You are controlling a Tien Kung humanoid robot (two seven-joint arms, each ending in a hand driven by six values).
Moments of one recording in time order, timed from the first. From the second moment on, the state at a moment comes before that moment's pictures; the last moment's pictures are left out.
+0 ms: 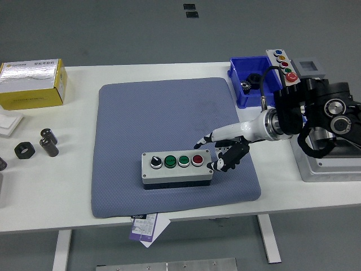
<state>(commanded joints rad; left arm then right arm) -0.10 0.31 -0.55 -0.21 0.33 0.14 0.29 1.00 -0.65 0.47 1.70 -0.96 0.64 -0.65</state>
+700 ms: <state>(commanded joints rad) -0.10 0.31 -0.57 -0.21 0.35 0.14 0.29 0.99 -0.60 0.39 1.62 -0.96 0.62 -0.65</state>
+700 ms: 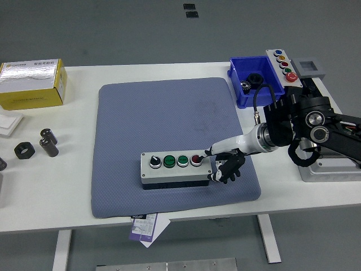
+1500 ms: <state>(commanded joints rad) -0.10 0.31 -0.56 -0.21 0.34 0.14 0.29 0.73 -0.54 0.71 1.53 -1.14 0.30 -0.37</state>
